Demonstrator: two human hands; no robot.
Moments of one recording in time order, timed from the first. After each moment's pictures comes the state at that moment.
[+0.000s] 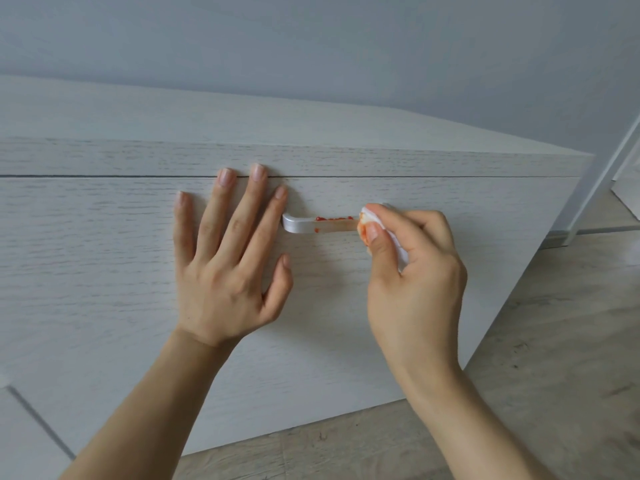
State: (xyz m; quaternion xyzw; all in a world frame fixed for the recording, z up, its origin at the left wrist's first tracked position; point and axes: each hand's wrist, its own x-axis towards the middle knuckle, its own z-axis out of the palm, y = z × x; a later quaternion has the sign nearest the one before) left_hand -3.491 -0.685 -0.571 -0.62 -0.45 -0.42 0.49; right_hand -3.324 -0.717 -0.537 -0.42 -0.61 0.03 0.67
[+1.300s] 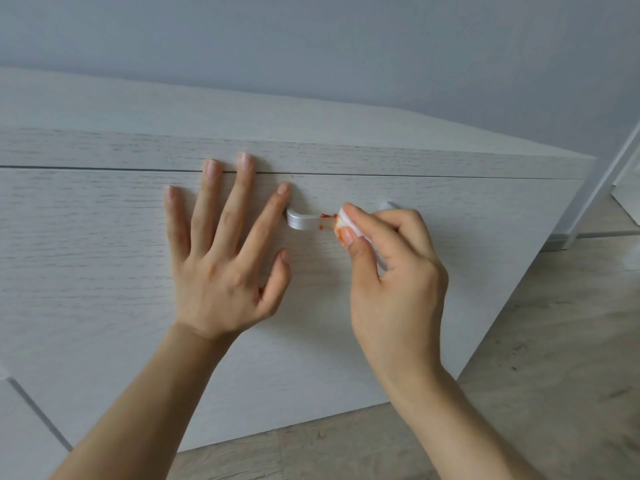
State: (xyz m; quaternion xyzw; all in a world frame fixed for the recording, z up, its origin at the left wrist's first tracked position) left_hand -3.495 -0.681 -0.574 -0.61 -0.45 -0.43 0.48; right_hand -3.338 -0.716 -0.547 -0.38 -0.64 -0.02 0.67
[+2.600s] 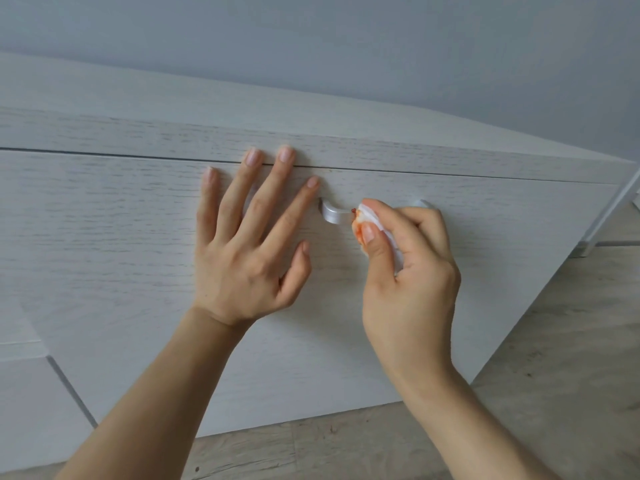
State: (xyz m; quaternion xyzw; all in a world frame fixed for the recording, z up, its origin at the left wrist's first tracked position) left_hand -3.506 -0.687 -0.565 -0.62 -0.43 -0.43 0.49; right_hand -3.353 -0.716 -0.547 -0.36 -0.64 0.03 0.68
